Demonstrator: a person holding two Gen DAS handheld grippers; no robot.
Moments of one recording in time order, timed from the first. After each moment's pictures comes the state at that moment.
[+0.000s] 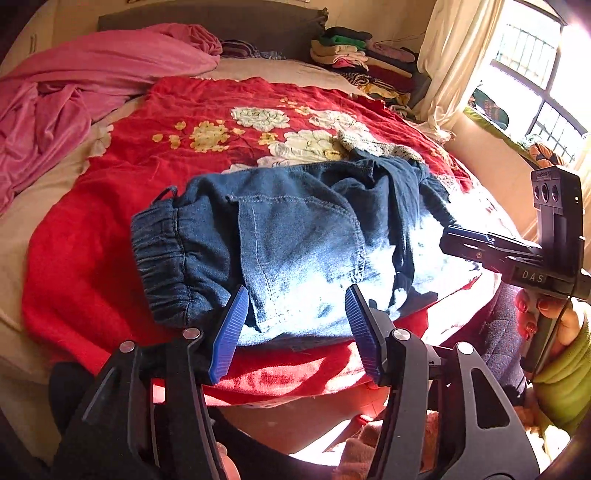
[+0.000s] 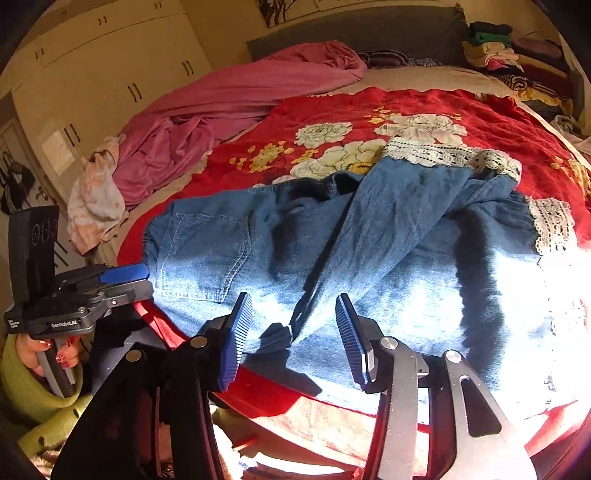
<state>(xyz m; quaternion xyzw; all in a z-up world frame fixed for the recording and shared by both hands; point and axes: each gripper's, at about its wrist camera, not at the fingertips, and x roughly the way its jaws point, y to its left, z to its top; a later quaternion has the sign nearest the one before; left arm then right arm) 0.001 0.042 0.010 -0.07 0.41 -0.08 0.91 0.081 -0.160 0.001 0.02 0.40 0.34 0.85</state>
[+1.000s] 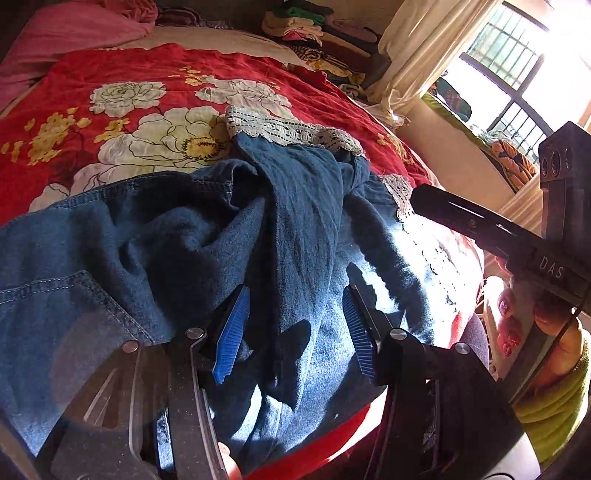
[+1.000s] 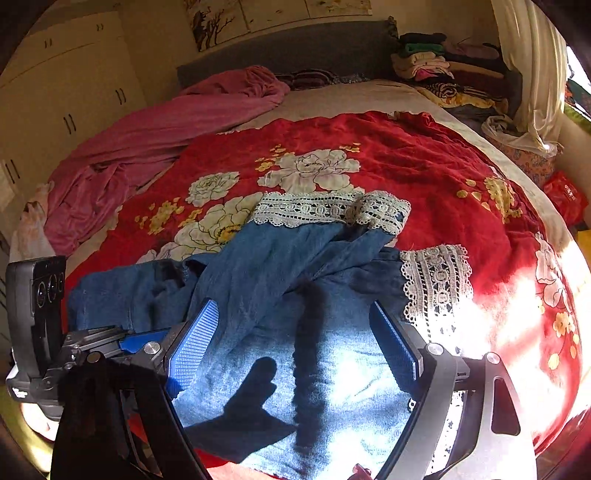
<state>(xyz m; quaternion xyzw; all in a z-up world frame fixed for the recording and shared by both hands) 0.131 -0.072 -0.033 -0.13 0.45 -0.19 0.86 0.170 -0.205 0.022 0.01 0.40 0.22 0.89</state>
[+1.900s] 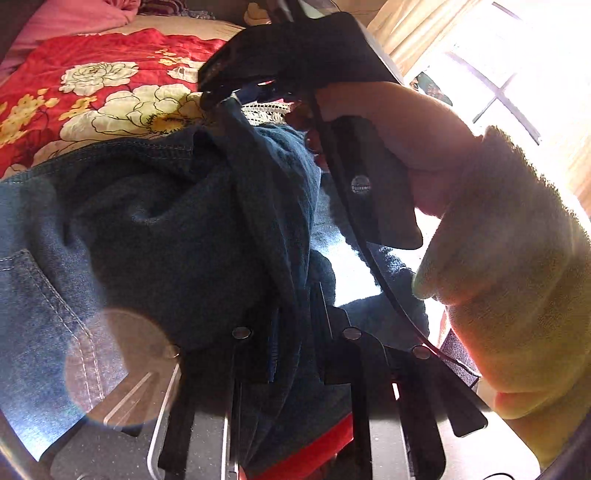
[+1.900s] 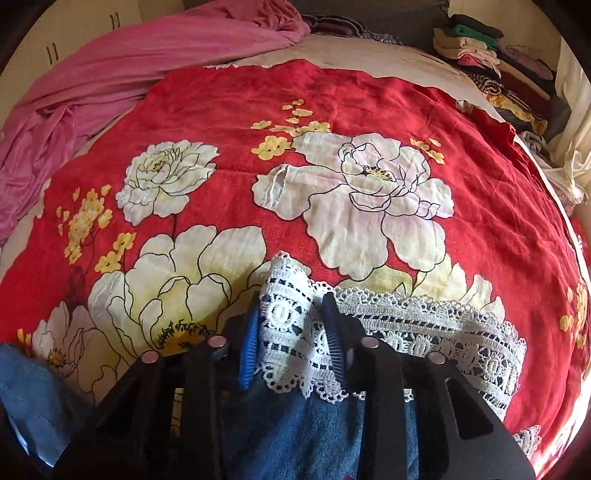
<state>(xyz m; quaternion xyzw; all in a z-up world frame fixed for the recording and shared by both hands) 0.122 -0.079 -0.048 -0.14 0.45 -0.23 0.85 0.334 -0.098 -0.032 -0.06 0.47 0.22 0.85</state>
